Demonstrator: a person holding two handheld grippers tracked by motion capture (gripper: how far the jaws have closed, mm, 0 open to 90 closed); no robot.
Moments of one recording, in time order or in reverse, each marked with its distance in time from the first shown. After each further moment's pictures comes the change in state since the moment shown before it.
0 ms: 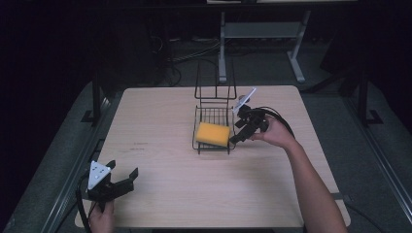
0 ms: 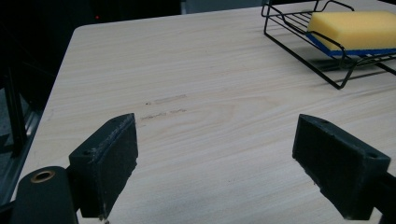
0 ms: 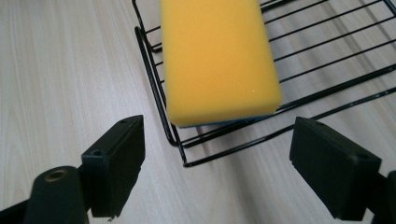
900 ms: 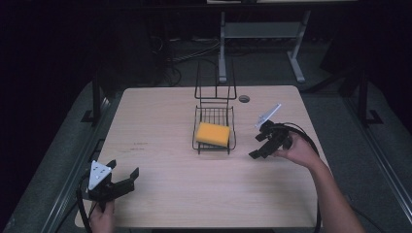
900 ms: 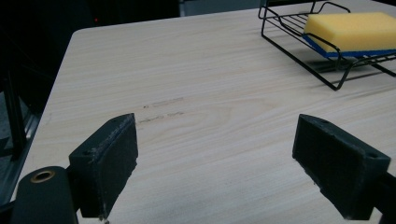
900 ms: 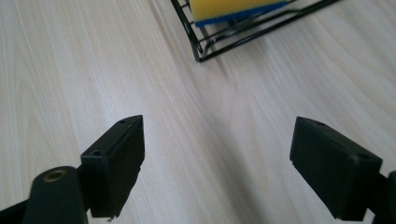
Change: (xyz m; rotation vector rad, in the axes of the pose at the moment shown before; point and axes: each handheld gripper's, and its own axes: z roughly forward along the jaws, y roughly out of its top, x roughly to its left) left arm -0.002 0.002 0.000 -0.005 -0.005 0.010; right arm 0.023 -0.073 -0.026 0.010 -0.052 0.052
